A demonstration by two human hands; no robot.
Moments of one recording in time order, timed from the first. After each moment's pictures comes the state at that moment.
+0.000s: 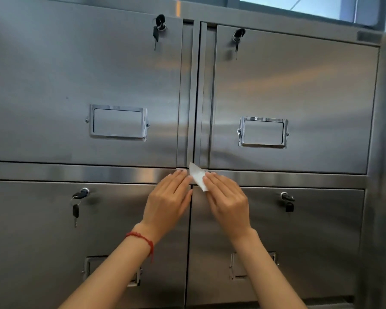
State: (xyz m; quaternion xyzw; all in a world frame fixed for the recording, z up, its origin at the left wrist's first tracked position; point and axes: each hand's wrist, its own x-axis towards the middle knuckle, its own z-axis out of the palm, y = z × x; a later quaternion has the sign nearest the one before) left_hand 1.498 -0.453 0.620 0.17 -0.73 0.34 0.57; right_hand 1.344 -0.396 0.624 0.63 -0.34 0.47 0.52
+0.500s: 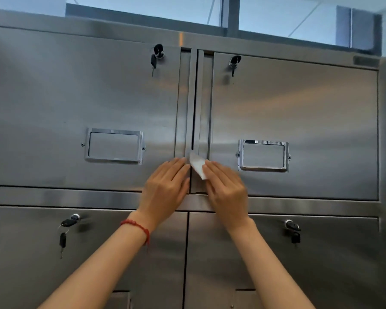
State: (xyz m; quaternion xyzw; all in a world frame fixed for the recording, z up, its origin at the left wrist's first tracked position) left_hand 1.491 -0.467 0.691 0.19 -0.70 0.39 0.57; right_hand 1.333 -0.425 0.690 0.58 -0.31 0.50 0.56
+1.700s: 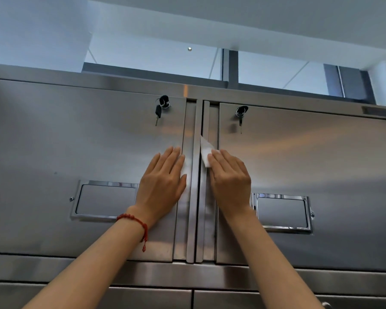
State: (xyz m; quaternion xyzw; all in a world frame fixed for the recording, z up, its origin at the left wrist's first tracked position) left_hand 1.497 -0.512 0.809 0.25 -0.67 0.43 0.55; right_hand 1.340 -0.473 0.822 0.50 -0.30 0.49 0.65
